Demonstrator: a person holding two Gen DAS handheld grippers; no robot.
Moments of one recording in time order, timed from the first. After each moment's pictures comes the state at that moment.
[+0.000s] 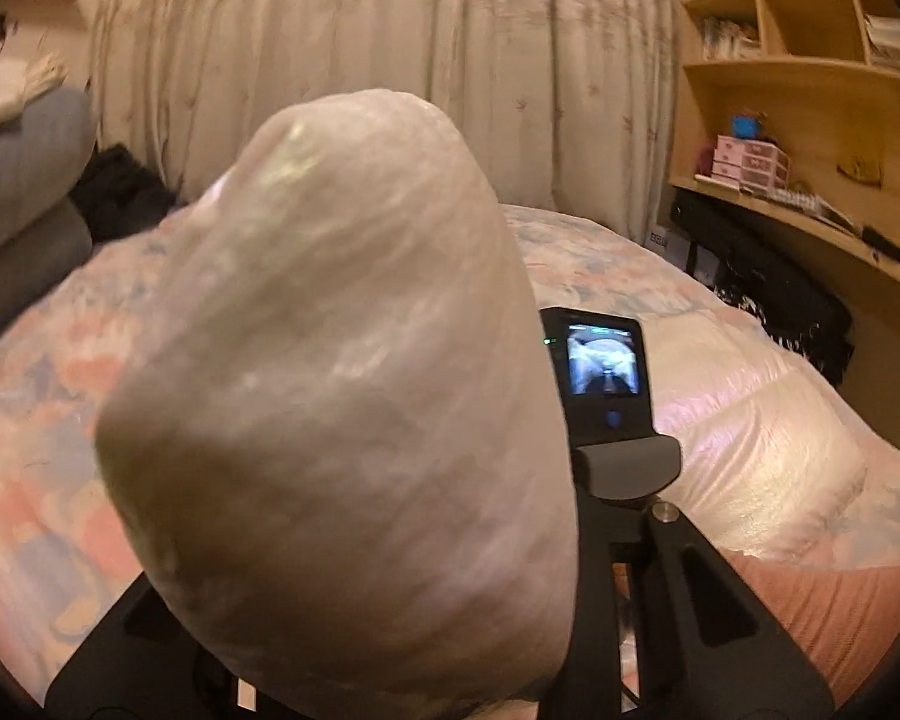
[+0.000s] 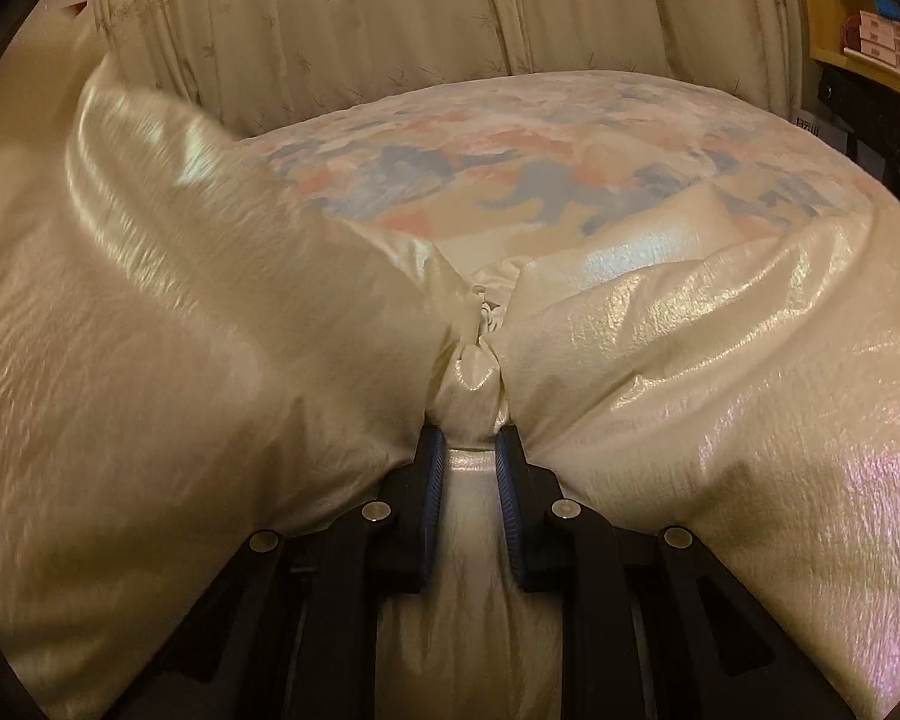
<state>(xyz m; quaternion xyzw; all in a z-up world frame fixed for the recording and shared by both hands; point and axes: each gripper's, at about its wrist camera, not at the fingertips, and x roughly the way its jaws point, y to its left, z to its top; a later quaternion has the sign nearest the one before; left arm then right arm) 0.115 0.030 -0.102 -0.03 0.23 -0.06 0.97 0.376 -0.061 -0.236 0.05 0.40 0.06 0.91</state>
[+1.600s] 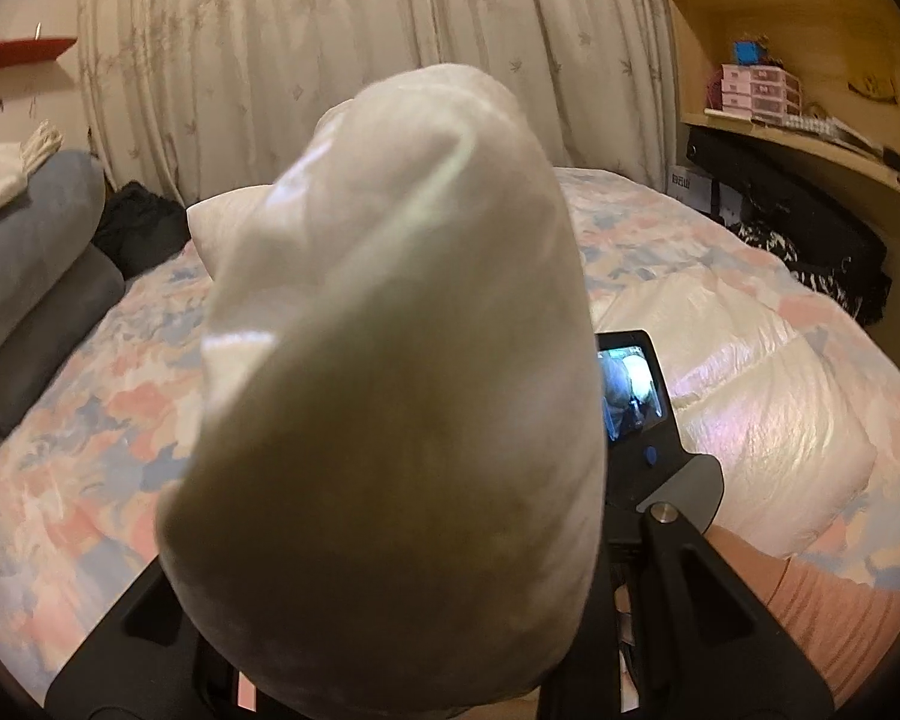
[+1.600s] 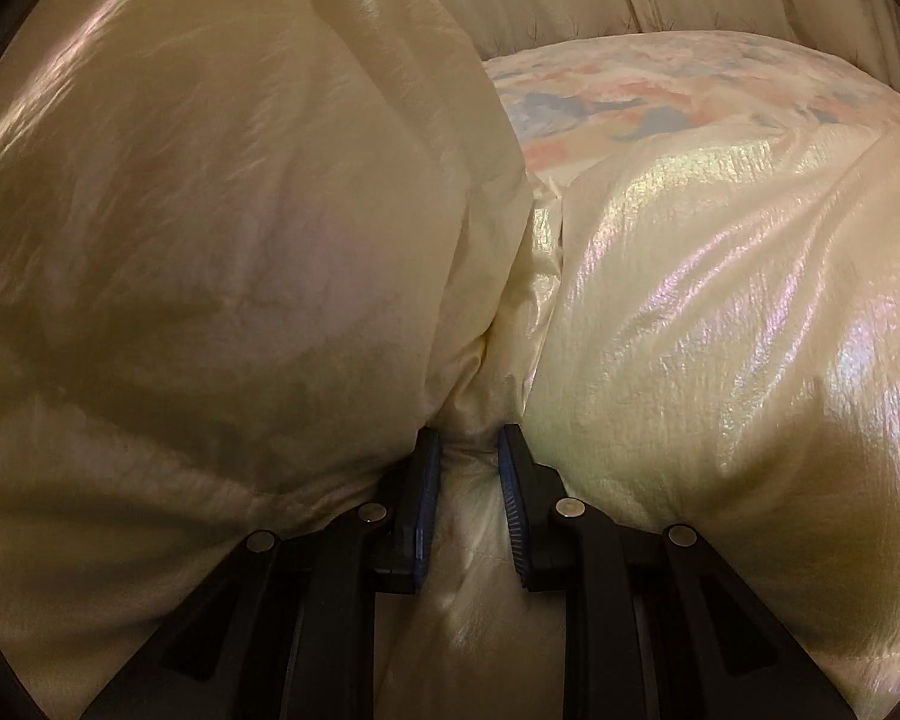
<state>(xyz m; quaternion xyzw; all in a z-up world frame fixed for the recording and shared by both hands) 0.069 -0.059 -0.020 0.06 0.27 -0.01 0.96 0.312 -0.113 -0.227 0.07 0.43 0.25 0.86</state>
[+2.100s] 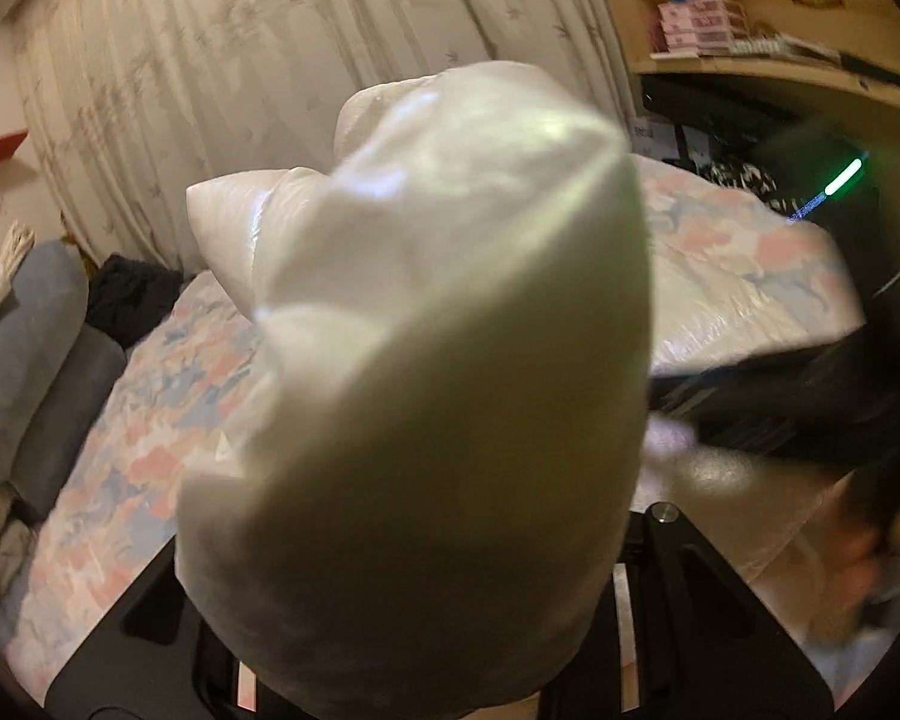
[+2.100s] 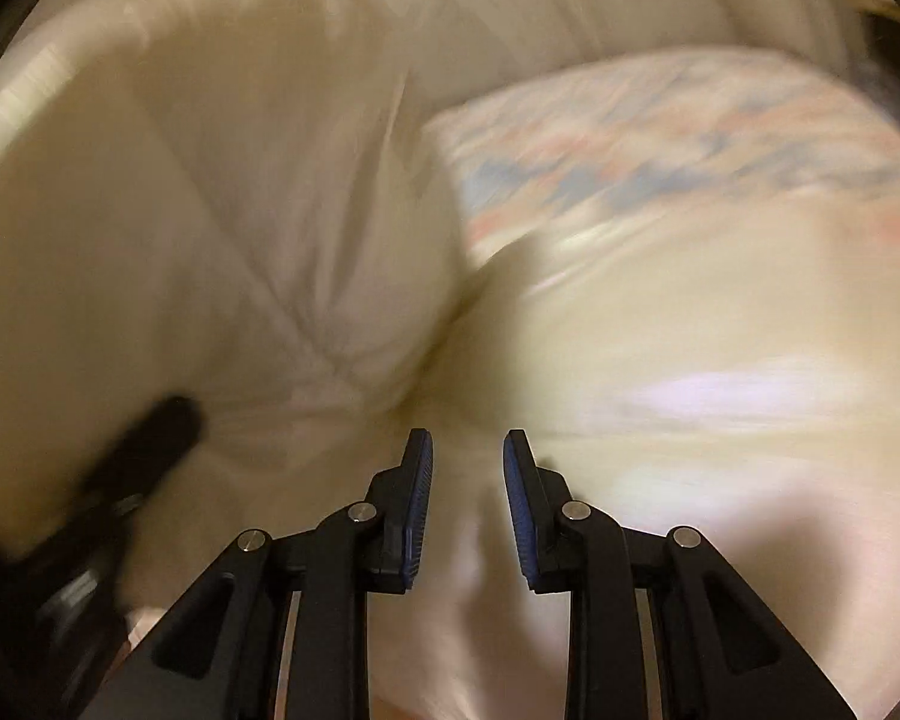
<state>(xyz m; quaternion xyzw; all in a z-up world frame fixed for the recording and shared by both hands) 0.061 -0.137 -0.015 0.17 0.28 -0.02 0.95 0.238 -0.267 -0.129 0.13 0.41 0.22 0.88</state>
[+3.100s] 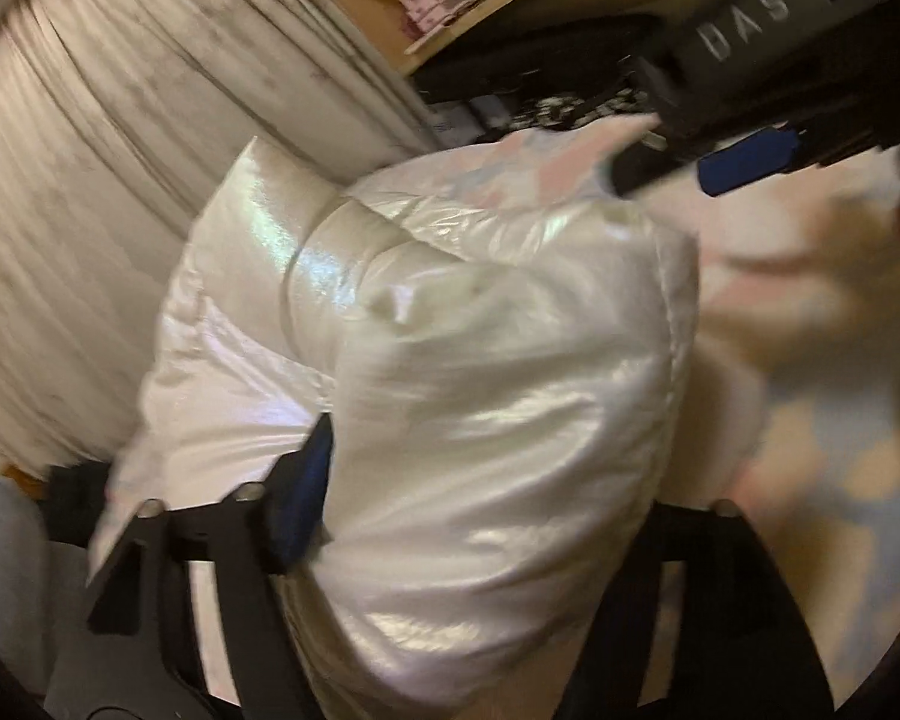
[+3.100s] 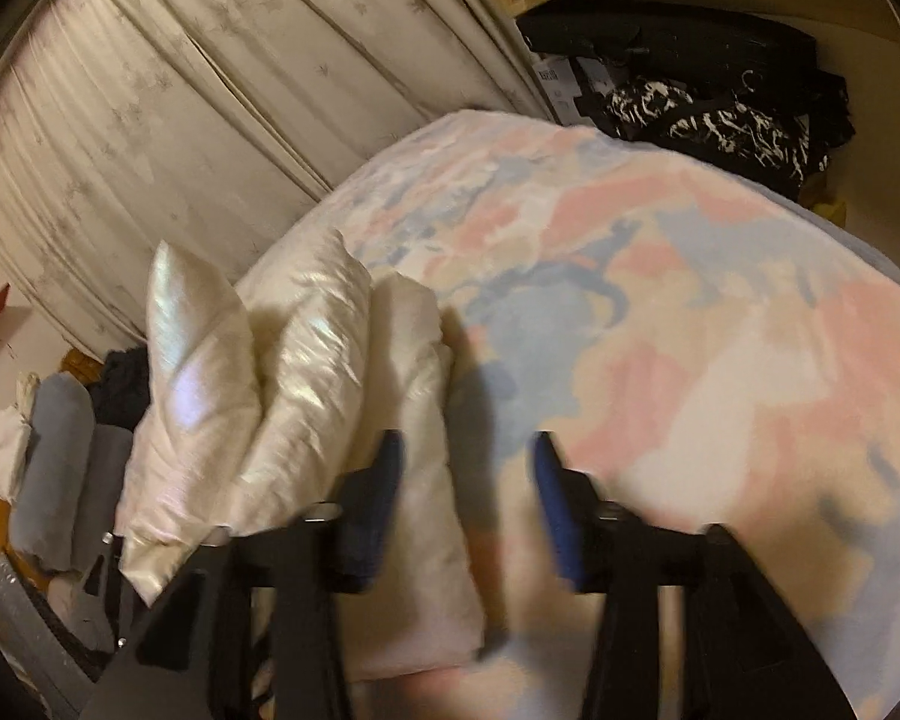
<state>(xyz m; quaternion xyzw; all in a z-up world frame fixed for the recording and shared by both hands) 0.008 -0.328 -0.091 0.34 0.23 -0.20 0.89 0.121 -0.493 -0.143 0.29 0.33 -0.04 0.90</state>
